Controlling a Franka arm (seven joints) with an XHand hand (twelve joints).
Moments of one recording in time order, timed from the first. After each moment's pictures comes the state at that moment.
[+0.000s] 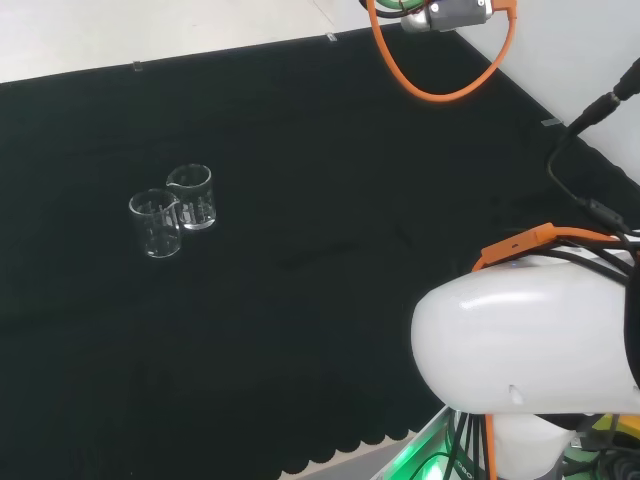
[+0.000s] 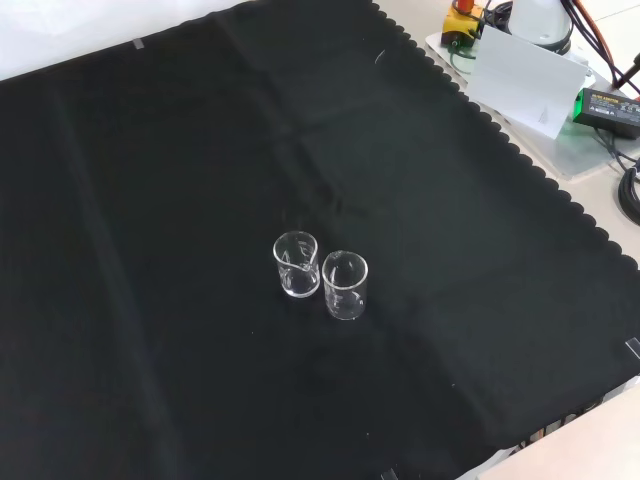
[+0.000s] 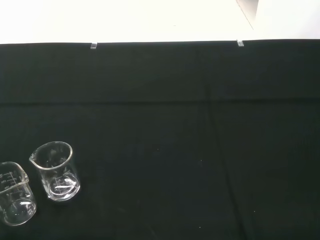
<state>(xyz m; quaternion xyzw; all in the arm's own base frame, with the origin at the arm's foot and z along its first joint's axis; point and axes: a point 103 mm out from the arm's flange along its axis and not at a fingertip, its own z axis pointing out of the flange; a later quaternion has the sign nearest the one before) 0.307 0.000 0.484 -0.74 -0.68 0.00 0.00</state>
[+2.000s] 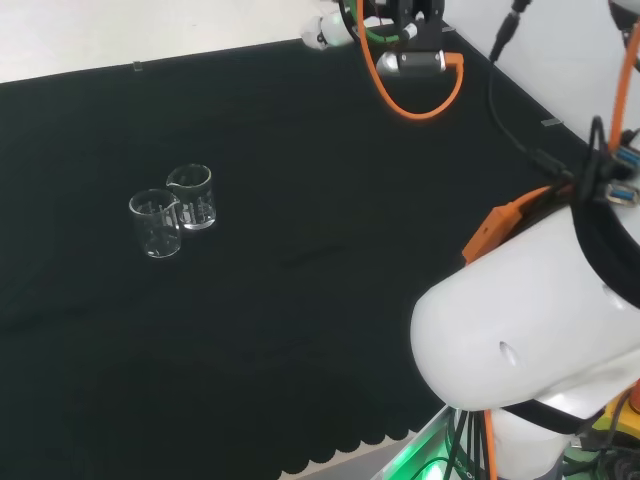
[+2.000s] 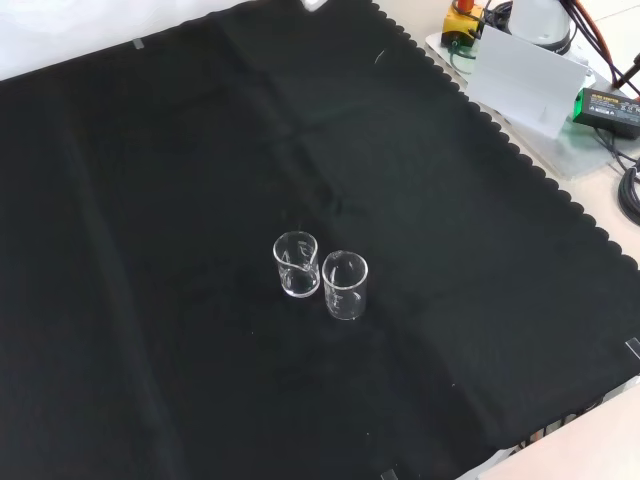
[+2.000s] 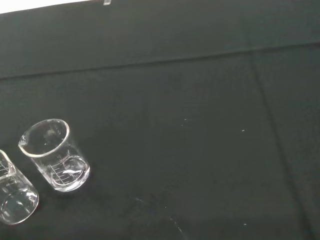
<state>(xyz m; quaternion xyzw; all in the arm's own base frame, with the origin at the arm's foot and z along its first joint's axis) 0.422 -0.031 0.358 -0.71 -0.70 -0.01 0.10</state>
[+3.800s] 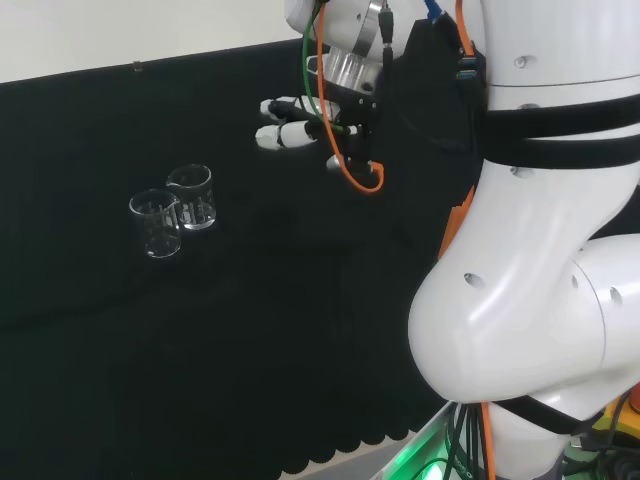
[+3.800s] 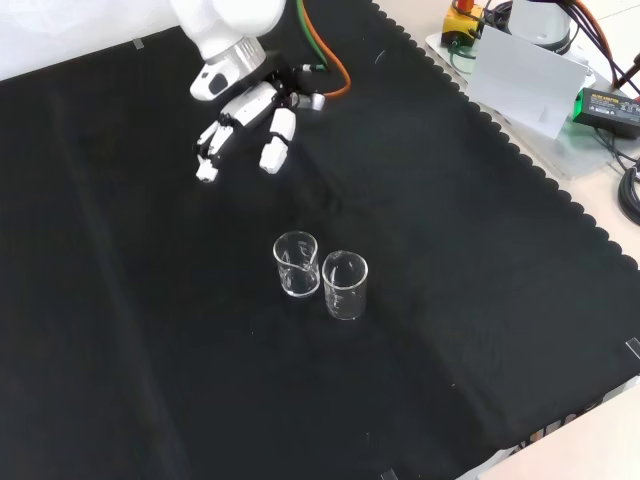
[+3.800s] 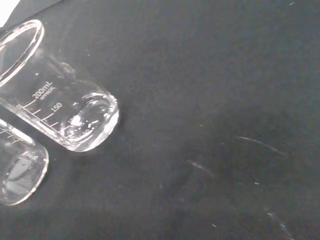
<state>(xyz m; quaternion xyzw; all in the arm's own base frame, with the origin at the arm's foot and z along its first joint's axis) 0.543 0.005 0.124 -0.61 -0.75 -0.09 0.26</state>
